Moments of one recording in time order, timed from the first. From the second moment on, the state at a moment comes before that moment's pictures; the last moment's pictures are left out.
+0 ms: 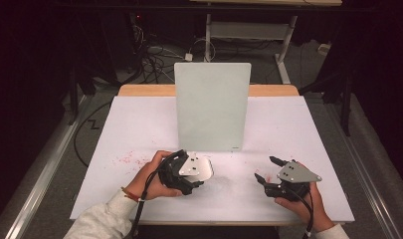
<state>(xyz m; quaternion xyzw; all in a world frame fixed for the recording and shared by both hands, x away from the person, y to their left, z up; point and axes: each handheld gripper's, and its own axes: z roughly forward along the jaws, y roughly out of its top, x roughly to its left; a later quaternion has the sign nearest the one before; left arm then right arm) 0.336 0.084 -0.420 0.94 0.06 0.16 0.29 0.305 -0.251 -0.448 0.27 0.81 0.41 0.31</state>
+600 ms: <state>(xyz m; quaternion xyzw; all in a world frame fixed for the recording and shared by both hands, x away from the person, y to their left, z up) 0.342 0.047 -0.436 0.96 0.02 0.12 0.25 0.306 -0.248 -0.450 0.27 0.82 0.41 0.31</state>
